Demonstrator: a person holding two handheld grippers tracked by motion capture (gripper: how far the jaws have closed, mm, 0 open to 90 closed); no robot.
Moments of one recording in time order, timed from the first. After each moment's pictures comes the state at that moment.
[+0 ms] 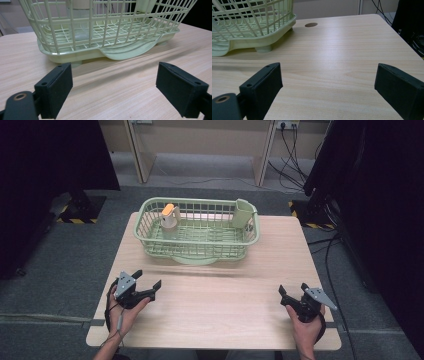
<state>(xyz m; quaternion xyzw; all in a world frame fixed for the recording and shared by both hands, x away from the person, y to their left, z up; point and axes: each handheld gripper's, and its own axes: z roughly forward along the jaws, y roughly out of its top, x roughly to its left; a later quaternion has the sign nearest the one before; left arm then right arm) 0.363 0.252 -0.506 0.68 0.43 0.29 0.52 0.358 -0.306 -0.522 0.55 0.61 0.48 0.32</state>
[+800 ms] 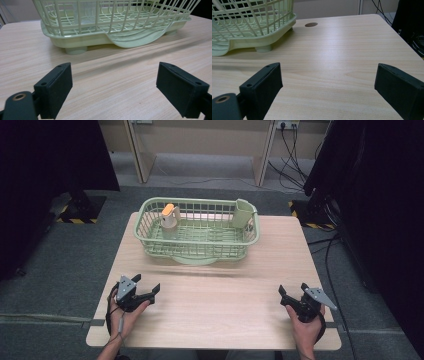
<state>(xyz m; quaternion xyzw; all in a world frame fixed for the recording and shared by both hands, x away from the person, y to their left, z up) 0.363 0.257 -0.529 0.68 0.45 0.29 0.50 0.358 -0.305 -0.522 0.55 0.61 0.48 0.32</state>
